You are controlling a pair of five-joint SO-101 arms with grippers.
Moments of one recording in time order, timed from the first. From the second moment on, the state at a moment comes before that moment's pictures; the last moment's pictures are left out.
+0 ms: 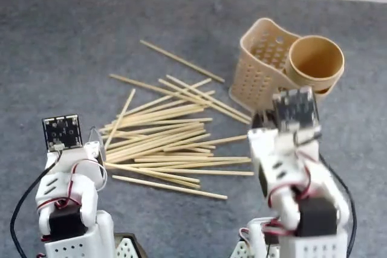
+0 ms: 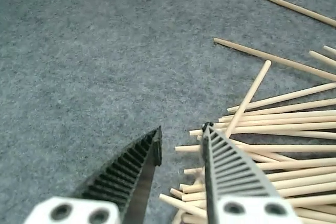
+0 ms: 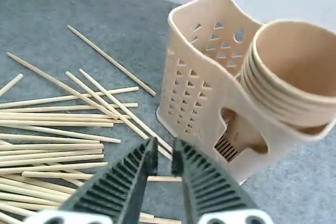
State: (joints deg) left arm -18.5 -103.9 84.5 61.6 1.4; right arm -9.8 -68.3 41.0 67.7 12.5
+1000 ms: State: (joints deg) left arm -18.5 -103.9 85.1 61.6 1.4; right arm -13.1 -7.5 -7.9 67.7 12.5
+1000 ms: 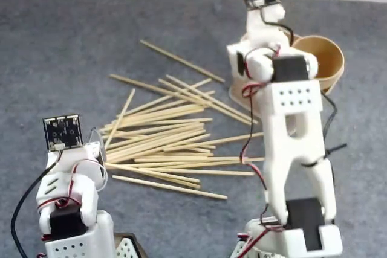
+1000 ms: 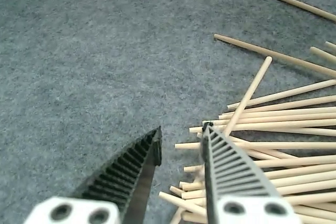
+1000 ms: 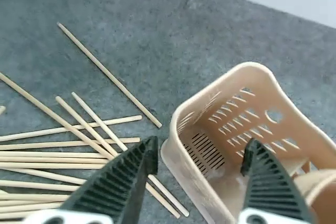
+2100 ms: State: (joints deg) left arm -18.5 -103.9 85.3 61.6 1.4; right arm -13.2 5.1 -20.8 82.9 28.5
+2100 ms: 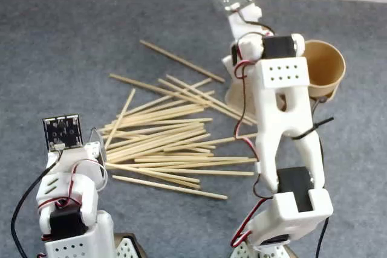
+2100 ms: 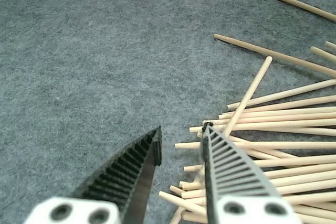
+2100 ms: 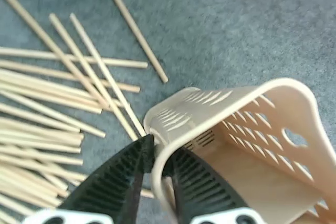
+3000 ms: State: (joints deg) left arm -18.5 -103.9 85.5 61.6 1.4; right arm -15.5 5.1 -47.2 100.1 29.0
